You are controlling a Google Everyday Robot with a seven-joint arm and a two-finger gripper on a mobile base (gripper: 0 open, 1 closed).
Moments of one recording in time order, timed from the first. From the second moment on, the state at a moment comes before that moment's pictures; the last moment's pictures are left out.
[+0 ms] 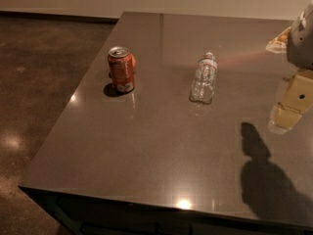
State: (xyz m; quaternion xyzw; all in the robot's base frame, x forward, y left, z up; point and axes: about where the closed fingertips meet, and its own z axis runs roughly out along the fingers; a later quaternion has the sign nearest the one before) arm 0.438 -0.217 0.976 -0.60 0.78 -0.03 0.16
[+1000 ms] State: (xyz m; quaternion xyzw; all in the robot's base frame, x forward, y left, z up) arm 0.500 -0.203 0.959 -0.53 0.84 -0.04 0.13
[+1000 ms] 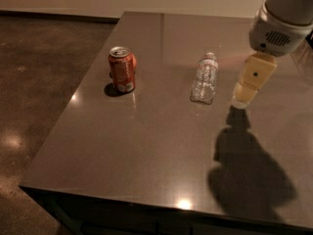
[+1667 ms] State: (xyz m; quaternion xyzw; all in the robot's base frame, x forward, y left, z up) arm 0.590 -0.179 0.923 -0.39 0.91 -0.05 0.12
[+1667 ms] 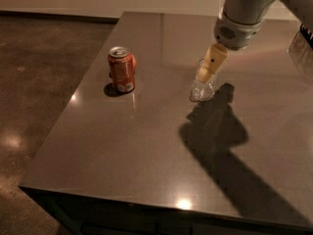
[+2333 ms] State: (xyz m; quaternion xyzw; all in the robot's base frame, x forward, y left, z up) arm 0.614 -0.163 0.892 -0.23 0.97 -0.03 0.09
